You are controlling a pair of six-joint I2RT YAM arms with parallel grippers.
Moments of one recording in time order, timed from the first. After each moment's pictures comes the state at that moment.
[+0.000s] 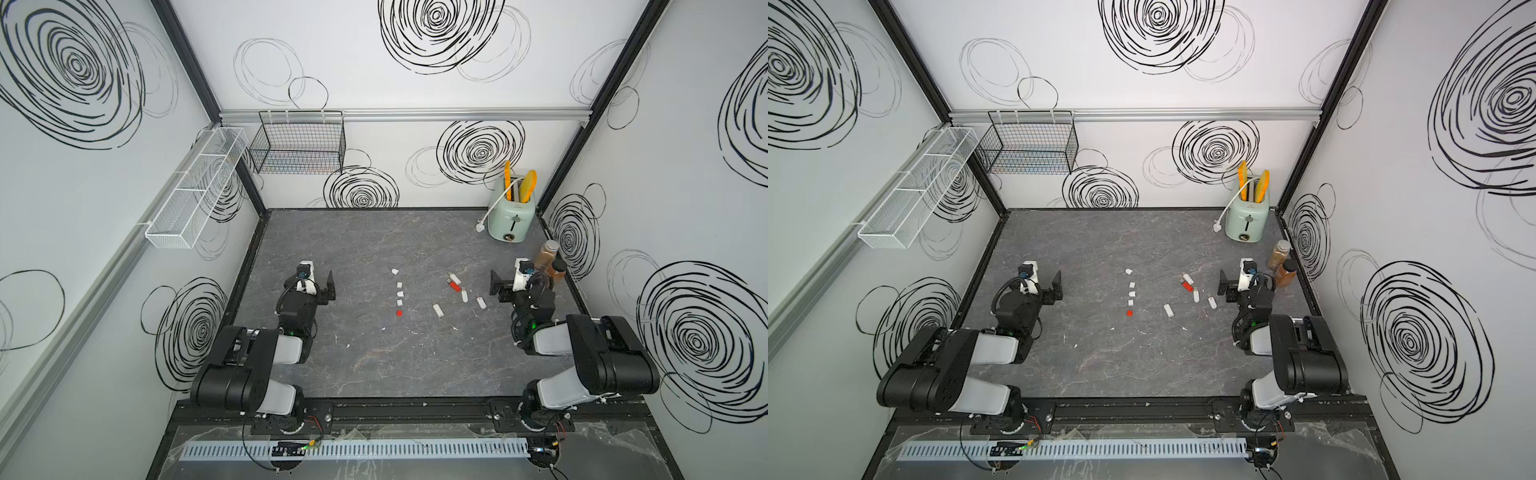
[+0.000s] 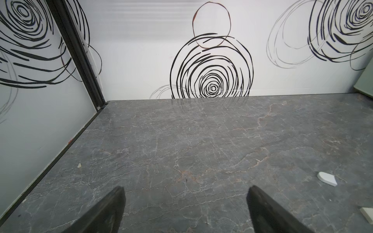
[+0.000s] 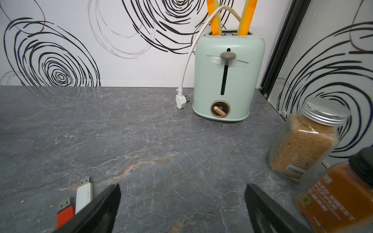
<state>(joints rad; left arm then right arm) -0.06 1.46 0.20 1.12 -0.07 -0.01 -0.02 1.51 0.23 1.10 -0.07 0.01</state>
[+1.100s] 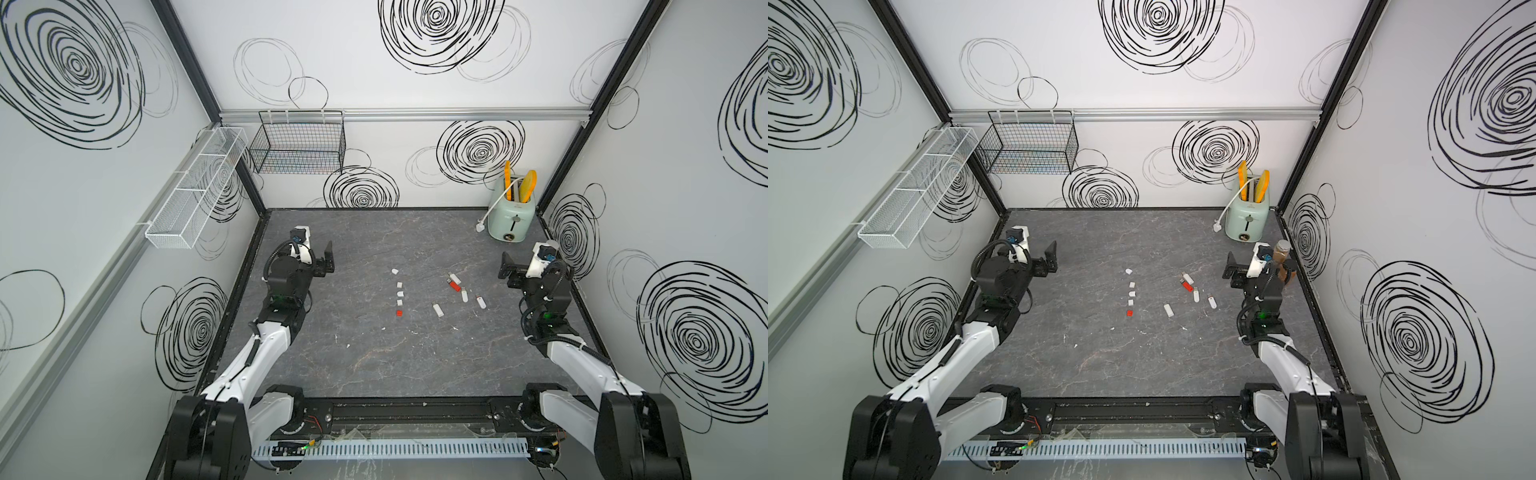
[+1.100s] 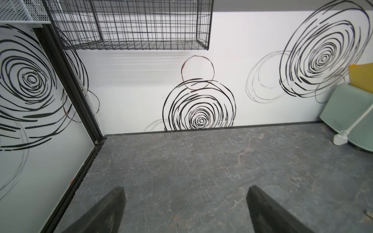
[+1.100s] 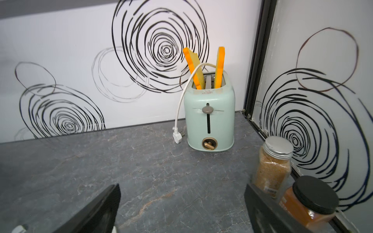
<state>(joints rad) -0.08 1.03 0.59 0.30 -0.01 -0.01 0.02 0.99 0.39 0.51 0.07 0.22</state>
